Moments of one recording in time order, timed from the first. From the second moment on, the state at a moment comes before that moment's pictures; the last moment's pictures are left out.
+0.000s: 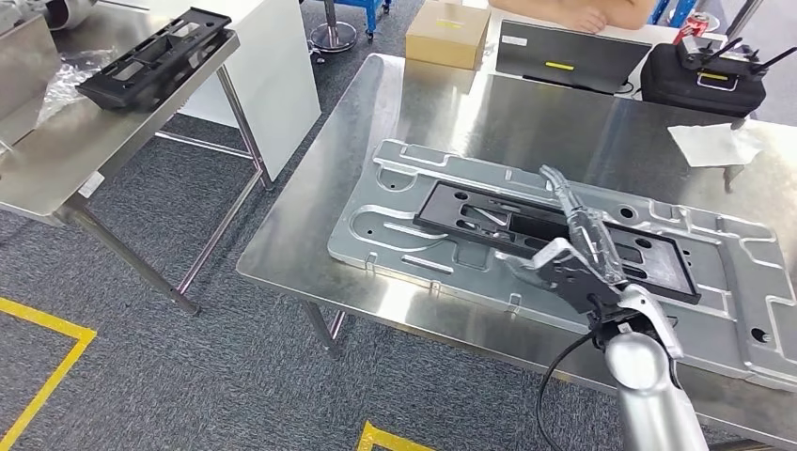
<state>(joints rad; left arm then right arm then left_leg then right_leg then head) -0.03 -0.07 0.60 -0.19 -0.45 0.11 -0.17 -0.28 -0.06 0.09 -1.74 0.49 0.08 -0.15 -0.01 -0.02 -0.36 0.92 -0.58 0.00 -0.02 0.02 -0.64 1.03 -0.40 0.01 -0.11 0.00</state>
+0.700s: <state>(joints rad) -0.02 -0.09 0.66 -0.19 -0.44 0.10 -0.21 0.34 -0.01 -0.10 -2.26 0.37 -0.17 -0.48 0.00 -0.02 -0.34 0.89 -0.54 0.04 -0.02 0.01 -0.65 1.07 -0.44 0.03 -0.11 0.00</state>
